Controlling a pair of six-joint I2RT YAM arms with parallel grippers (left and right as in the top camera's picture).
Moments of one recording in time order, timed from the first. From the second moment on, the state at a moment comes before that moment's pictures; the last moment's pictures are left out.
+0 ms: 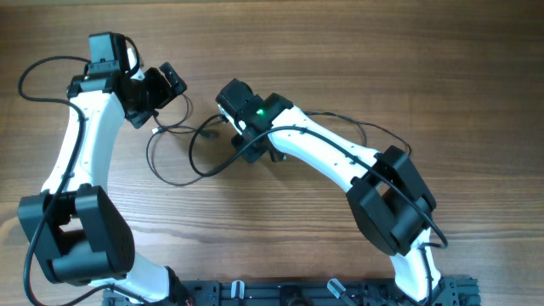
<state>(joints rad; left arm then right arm) 0.13 1.74 1.36 -0.75 0.26 -0.49 0.80 2.12 1.67 -0.84 0.03 0.03</state>
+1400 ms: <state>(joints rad) 0.13 1.74 1.36 -0.75 0.26 -0.49 0.80 2.14 1.54 -0.72 0.19 -0.01</state>
